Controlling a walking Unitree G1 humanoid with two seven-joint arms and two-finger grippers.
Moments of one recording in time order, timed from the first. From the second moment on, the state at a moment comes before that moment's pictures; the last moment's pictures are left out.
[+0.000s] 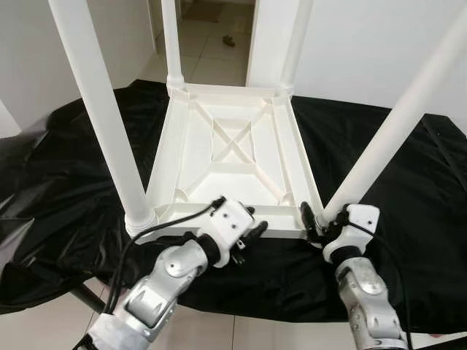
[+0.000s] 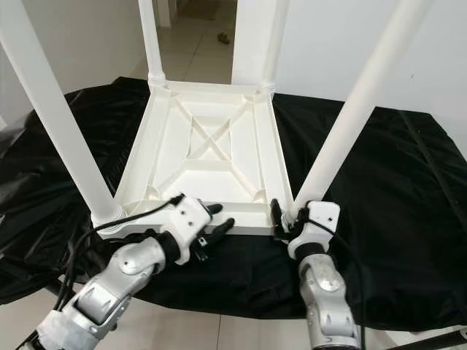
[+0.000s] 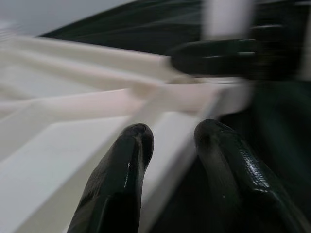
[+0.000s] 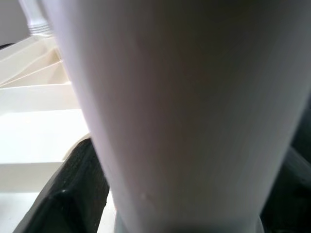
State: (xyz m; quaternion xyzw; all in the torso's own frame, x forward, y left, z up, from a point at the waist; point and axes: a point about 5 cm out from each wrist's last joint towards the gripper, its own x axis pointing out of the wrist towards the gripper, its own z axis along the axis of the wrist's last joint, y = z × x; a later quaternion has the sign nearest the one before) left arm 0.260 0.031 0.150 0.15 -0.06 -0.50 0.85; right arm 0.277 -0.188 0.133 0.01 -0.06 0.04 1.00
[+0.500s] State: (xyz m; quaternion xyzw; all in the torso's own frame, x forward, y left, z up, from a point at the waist) left arm 0.254 0.013 0.155 0.15 -0.08 -0.54 0.82; right arm 0.276 -0.207 0.150 -0.07 -0.06 0.22 0.97
